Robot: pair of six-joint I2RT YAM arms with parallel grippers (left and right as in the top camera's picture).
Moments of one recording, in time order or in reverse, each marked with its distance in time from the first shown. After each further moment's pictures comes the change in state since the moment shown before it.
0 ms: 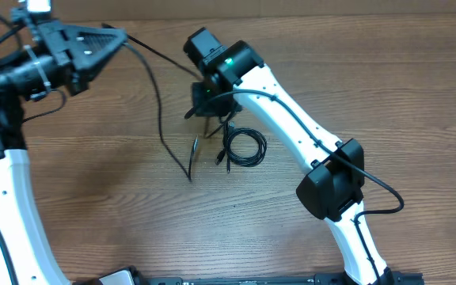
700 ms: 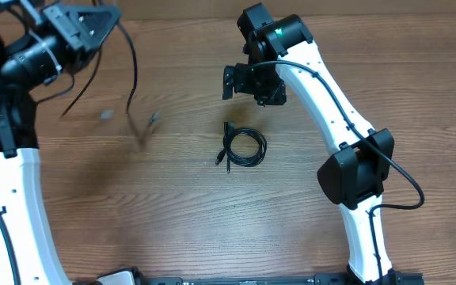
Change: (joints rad) left arm -0.114 0.003 0.000 0.198 -0.298 0.049; right arm -0.196 -0.024 0.010 -0.128 -0.145 -0.068
